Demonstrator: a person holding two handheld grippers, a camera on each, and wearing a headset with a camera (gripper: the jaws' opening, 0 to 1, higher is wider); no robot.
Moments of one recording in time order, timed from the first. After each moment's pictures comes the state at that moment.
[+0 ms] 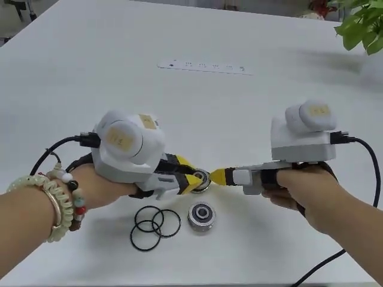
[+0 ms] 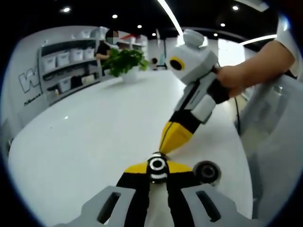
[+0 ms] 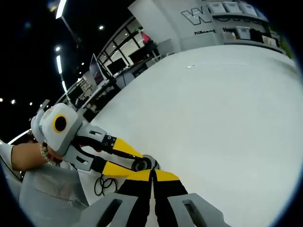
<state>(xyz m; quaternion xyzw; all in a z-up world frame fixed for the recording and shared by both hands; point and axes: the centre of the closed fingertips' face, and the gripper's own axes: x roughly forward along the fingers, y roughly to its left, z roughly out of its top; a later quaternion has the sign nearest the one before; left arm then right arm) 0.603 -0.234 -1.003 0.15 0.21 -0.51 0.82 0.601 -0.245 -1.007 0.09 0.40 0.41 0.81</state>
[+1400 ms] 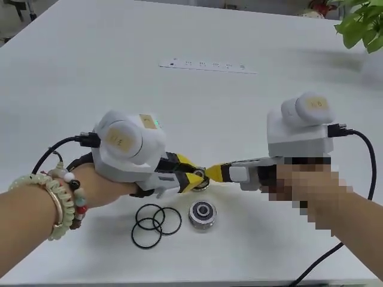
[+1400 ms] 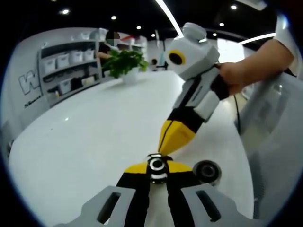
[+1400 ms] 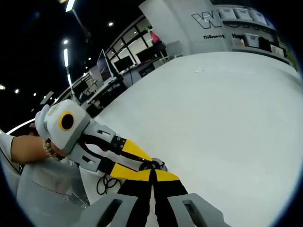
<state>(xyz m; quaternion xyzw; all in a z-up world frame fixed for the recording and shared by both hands) 0.601 -0.235 -1.002 0.15 0.20 -0.51 0.82 0.599 -0.235 -0.999 0.06 0.39 0.44 0.81</state>
